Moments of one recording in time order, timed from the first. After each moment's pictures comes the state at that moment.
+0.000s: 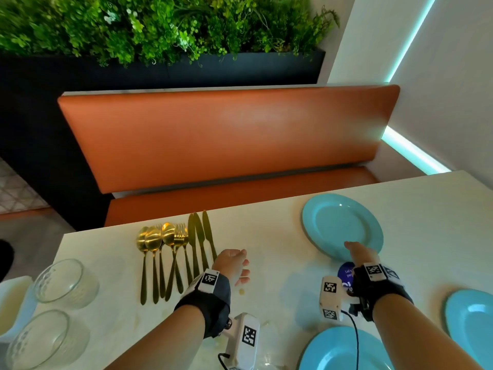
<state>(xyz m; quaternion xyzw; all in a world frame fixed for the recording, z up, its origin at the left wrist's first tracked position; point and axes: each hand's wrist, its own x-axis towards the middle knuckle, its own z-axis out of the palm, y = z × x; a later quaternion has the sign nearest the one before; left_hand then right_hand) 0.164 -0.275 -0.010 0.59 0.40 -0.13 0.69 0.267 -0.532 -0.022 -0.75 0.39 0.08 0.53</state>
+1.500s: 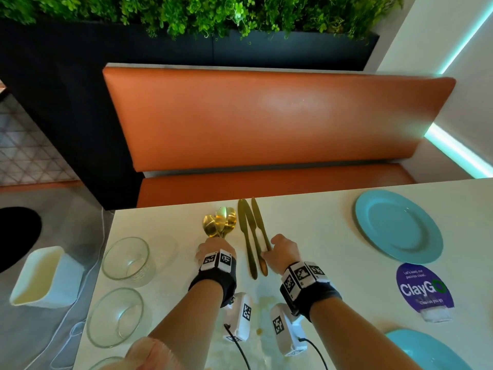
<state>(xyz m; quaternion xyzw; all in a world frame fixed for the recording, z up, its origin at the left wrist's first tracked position) 0.136 -0.132 -0.045 0.86 0.38 -0.18 0.28 0.176 -0.264 -0.023 -0.93 0.00 0.27 0.23</state>
